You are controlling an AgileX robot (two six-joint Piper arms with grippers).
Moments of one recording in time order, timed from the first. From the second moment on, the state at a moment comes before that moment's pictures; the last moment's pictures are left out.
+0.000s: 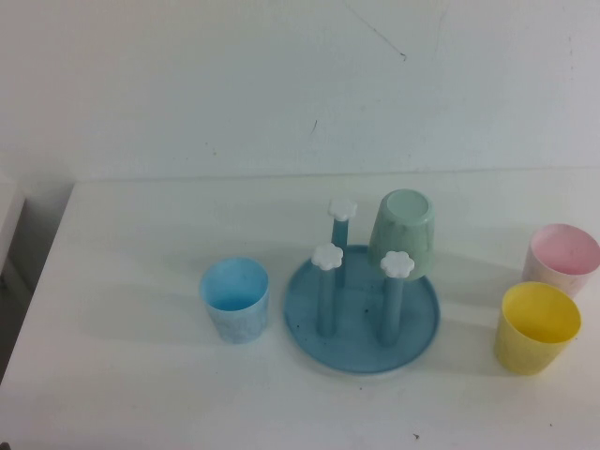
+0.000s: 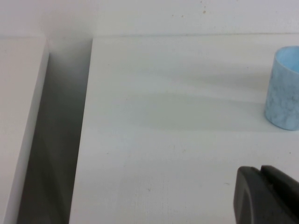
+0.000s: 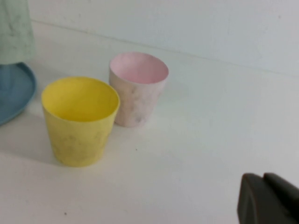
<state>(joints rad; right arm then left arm) 0.06 0.11 -0.14 -0.10 0.47 -0.11 -0.10 -0.01 0.02 -0.07 0.37 -0.05</state>
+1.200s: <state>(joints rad) -0.07 -0.01 0.02 -0.07 0.43 -0.09 -0.10 -0.01 0.02 -0.07 0.38 -0.05</state>
